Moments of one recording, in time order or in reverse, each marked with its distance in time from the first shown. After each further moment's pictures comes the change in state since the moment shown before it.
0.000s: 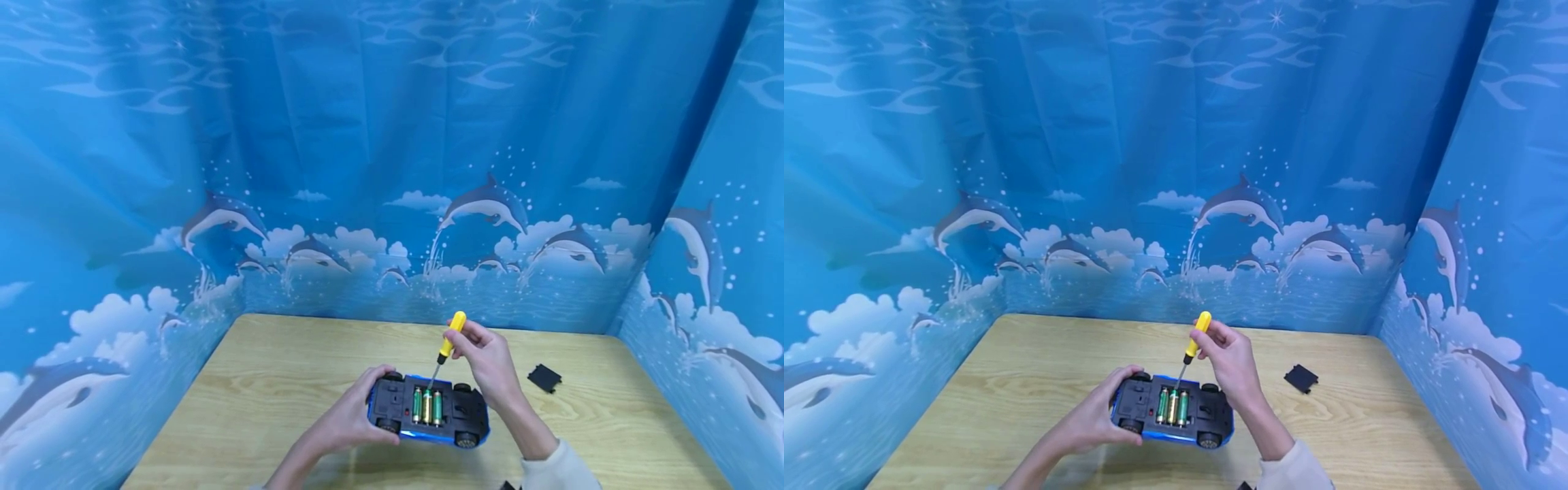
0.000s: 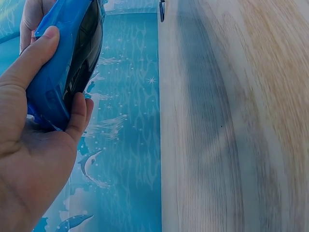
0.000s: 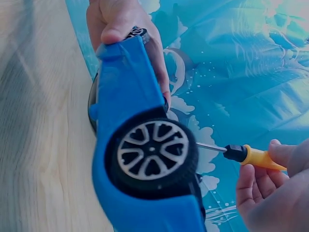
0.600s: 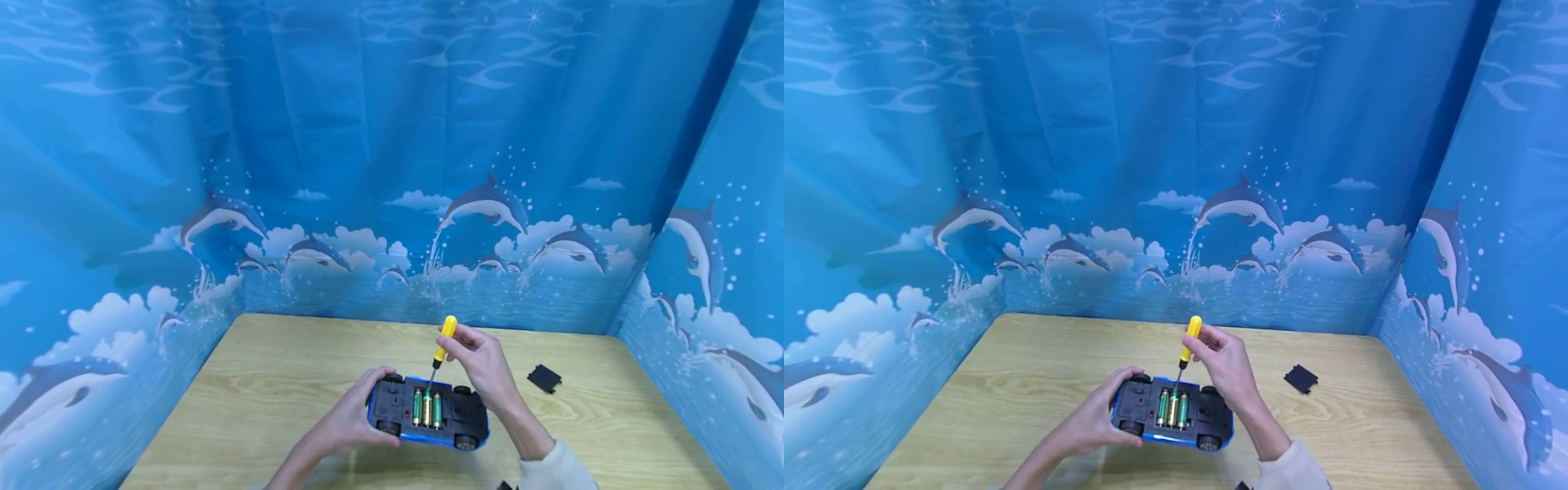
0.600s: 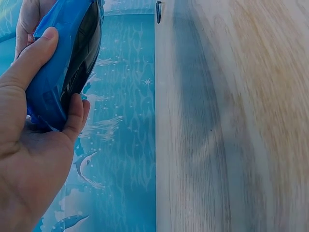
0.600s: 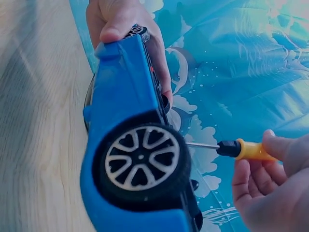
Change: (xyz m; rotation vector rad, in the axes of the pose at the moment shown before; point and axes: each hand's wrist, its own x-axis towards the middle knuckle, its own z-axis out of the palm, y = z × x) left_hand 0.000 -0.005 0.003 -0.004 0.010 0.010; right_hand -0.001 0.002 0.003 -0.073 -0.081 -0.024
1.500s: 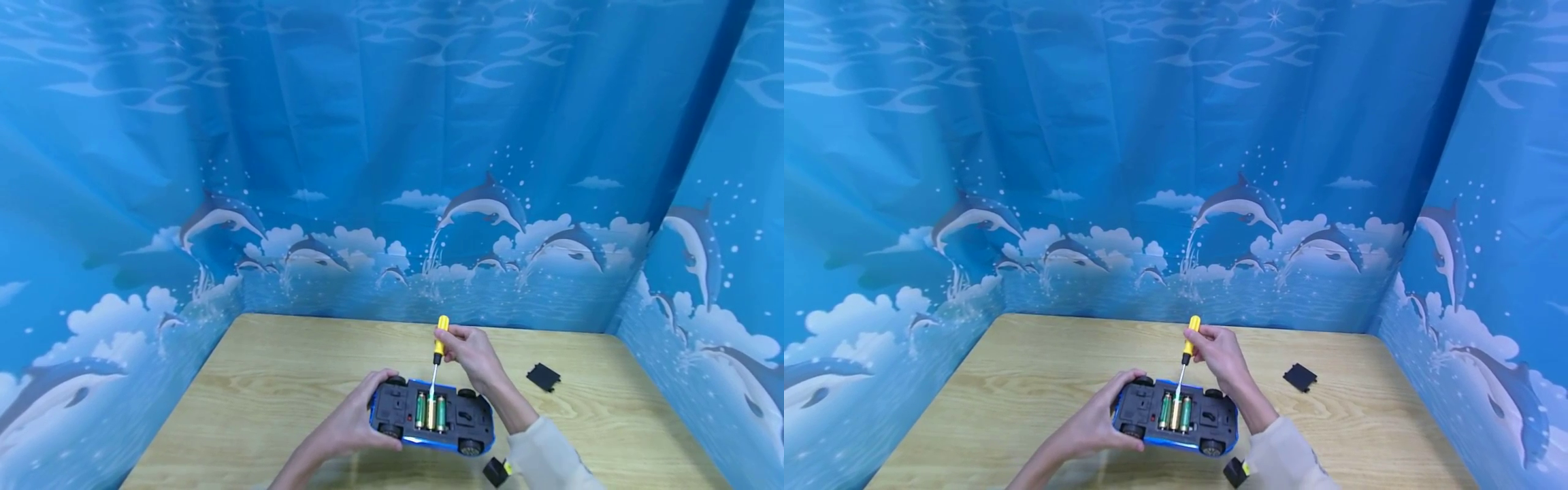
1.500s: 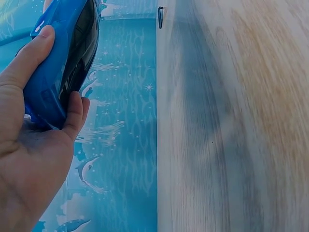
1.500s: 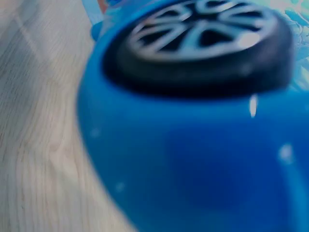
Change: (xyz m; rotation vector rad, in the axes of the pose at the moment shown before) left_hand -0.003 0.005 0.004 -0.041 -0.017 0.021; right_hand 0.034 0.024 0.002 0.051 -0.043 0.225
